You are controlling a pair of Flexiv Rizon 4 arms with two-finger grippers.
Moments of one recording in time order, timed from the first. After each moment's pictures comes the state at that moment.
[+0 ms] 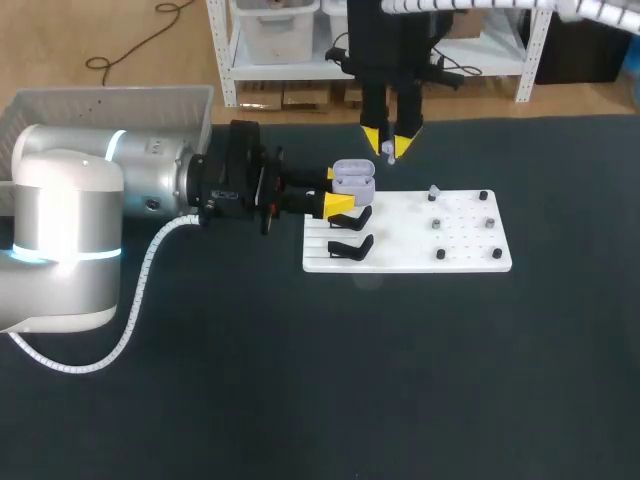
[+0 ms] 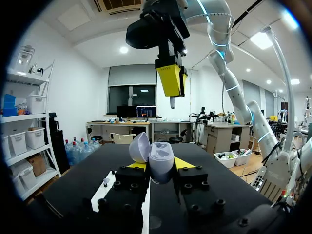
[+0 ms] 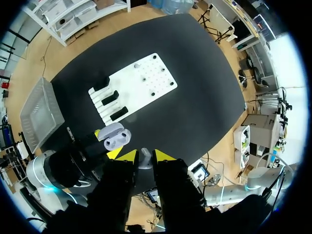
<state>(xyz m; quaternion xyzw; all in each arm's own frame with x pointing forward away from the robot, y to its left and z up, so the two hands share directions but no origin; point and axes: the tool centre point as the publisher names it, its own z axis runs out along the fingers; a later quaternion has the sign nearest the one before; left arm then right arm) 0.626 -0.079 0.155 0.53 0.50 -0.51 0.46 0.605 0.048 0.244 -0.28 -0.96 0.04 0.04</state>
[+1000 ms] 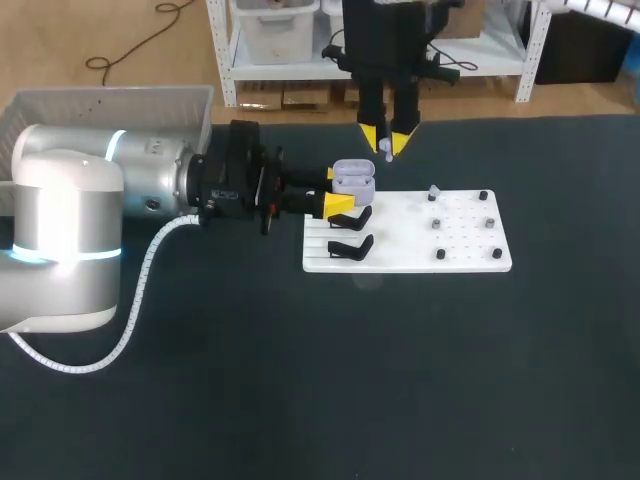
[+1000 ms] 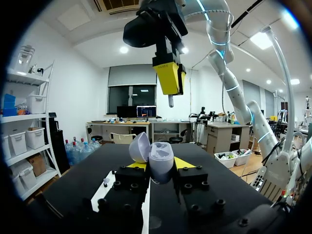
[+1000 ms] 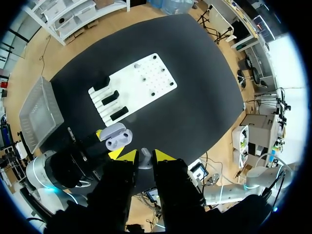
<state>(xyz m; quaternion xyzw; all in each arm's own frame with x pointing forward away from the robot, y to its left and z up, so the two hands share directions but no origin) 0.626 -0.079 0.155 0.53 0.50 -0.51 0.46 0.608 0.049 0.245 -0.28 -0.96 0.04 0.04</state>
